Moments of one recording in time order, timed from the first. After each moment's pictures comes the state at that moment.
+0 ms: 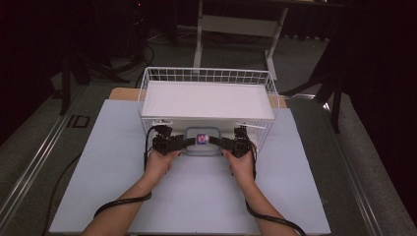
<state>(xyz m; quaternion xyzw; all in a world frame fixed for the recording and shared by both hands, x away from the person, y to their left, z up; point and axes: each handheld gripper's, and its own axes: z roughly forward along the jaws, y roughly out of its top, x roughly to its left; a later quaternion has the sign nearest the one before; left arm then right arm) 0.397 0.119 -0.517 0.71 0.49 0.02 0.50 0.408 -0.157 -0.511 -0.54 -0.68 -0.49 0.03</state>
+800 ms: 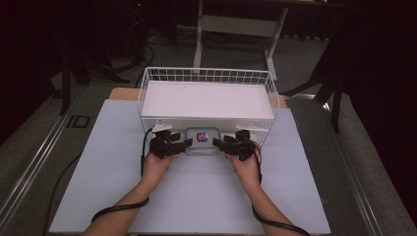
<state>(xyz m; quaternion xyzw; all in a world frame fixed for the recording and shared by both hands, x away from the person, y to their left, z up) 0.367 0.122 -0.503 0.72 0.47 0.10 0.50 0.380 -0.161 -0.493 -0.47 -0.73 -0.48 -0.07</state>
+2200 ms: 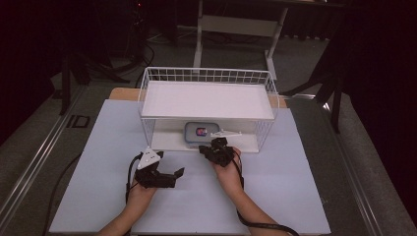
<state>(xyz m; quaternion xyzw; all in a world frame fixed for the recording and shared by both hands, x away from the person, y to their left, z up) 0.286 0.142 -0.523 0.74 0.40 0.17 0.51 0.371 -0.101 -0.510 -0.43 -0.78 -0.44 -0.08</state>
